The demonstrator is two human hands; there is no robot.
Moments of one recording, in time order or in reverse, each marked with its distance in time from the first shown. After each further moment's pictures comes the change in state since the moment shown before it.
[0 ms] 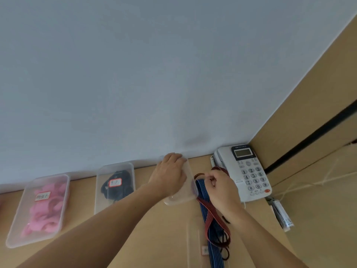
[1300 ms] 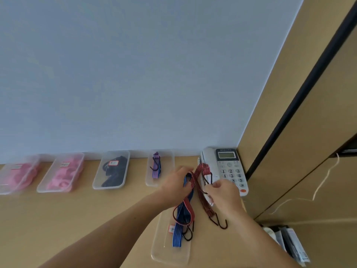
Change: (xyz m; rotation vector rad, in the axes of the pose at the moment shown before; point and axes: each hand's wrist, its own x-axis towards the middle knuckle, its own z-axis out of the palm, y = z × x) left_hand -0.065 0.159 0.024 -0.235 0.088 -0.196; right_hand -0.049 0.069 -0.103 0.371 -0.225 0.215
